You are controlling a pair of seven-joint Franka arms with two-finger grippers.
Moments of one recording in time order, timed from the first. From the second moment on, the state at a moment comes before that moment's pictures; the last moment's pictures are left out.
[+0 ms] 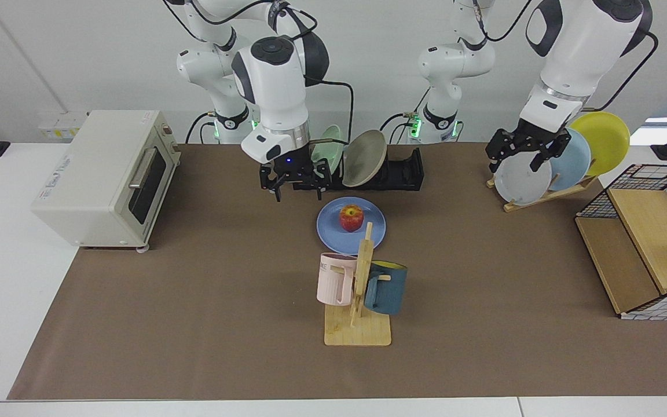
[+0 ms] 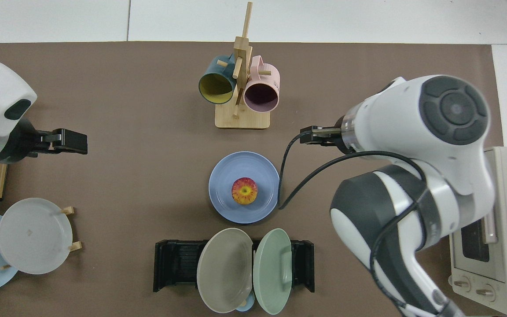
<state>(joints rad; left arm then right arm) 0.10 -0.02 -0.19 -1.67 -0.03 1.69 -0.10 0.22 0.05 -0.01 -1.70 0.04 1.90 0.29</state>
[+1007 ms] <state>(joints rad) 0.10 -0.02 -0.19 -1.67 -0.04 1.69 -0.10 0.04 0.01 -0.01 -1.71 0.03 1.84 0.11</state>
